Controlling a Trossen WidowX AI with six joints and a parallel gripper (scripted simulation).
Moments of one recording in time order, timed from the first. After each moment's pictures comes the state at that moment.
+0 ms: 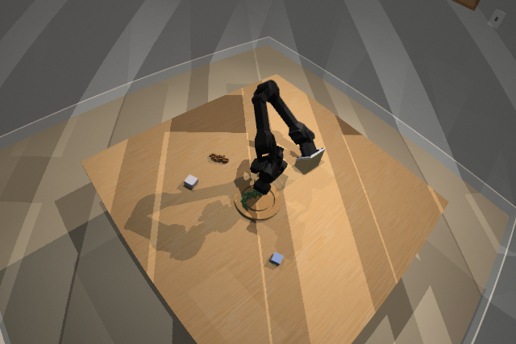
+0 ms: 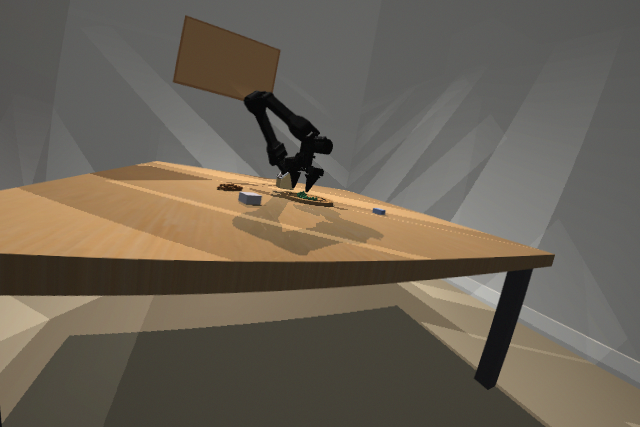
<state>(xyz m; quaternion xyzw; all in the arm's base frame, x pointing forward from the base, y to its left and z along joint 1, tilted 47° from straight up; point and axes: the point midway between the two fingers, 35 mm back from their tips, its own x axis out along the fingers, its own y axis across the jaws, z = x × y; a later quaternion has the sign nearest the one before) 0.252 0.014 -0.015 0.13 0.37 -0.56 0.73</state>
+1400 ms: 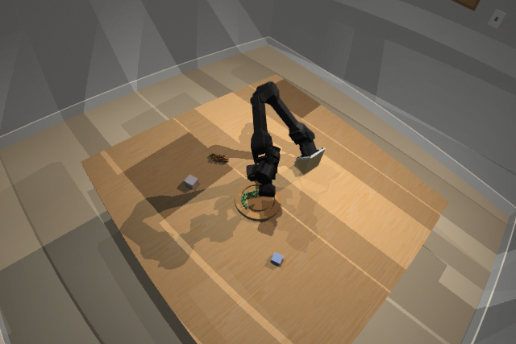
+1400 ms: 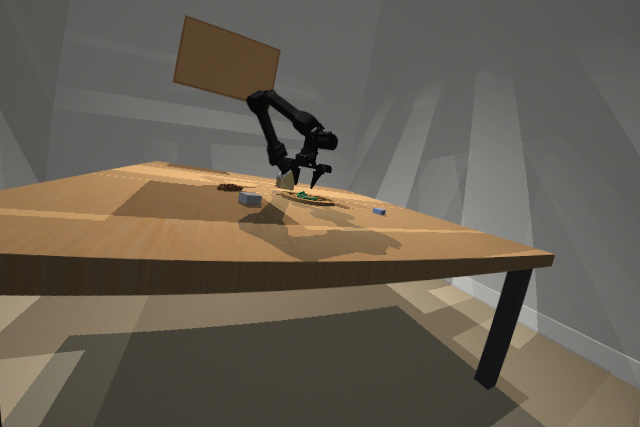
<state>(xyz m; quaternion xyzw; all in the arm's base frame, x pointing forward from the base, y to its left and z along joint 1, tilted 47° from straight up) 0.275 0.032 -0.006 -0.06 0.49 -0.45 0.75</state>
